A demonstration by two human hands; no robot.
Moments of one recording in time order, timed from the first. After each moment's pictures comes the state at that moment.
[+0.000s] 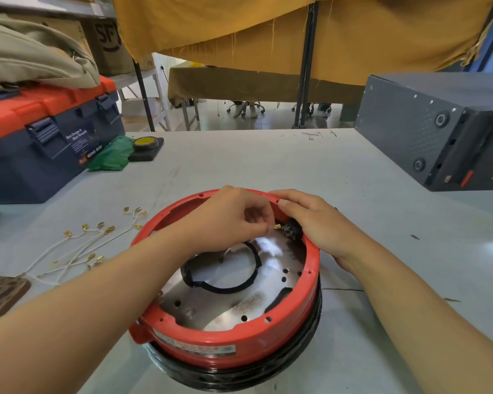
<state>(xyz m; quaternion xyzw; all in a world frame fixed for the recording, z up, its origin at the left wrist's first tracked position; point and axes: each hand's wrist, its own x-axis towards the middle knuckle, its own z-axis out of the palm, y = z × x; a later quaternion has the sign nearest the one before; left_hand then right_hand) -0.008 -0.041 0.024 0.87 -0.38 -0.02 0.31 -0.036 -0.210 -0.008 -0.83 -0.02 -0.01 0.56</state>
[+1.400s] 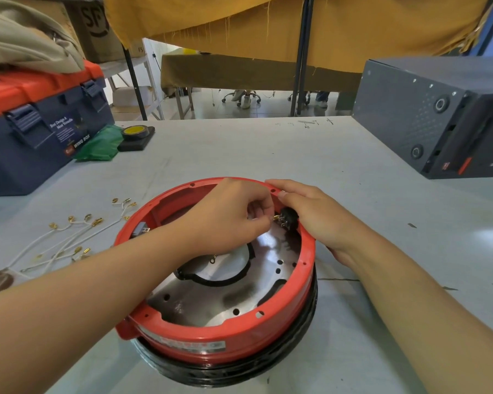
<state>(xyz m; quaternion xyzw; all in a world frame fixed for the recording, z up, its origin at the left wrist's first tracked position) -0.014 -0.051 0.014 0.87 -0.39 0.03 0.30 -0.037 -0.210 -0.010 -0.81 0.00 0.00 0.58</state>
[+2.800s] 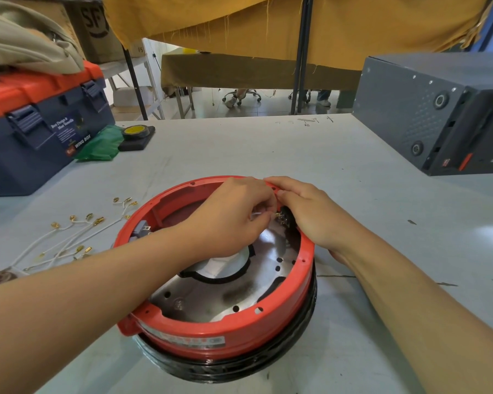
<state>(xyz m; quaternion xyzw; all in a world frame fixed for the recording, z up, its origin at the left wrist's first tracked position) -0.014 -0.055 0.008 0.86 -0.44 0.10 0.25 -0.043 -0.206 -0.006 -0.86 -0.01 -0.03 0.51</state>
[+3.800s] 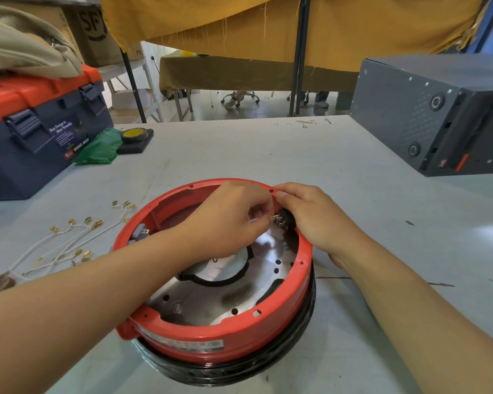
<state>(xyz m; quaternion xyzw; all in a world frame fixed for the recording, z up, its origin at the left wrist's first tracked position) -0.014 -0.055 0.009 0.86 -0.43 0.09 0.26 -0.047 -0.203 -0.004 -0.85 0.03 -0.05 0.52</state>
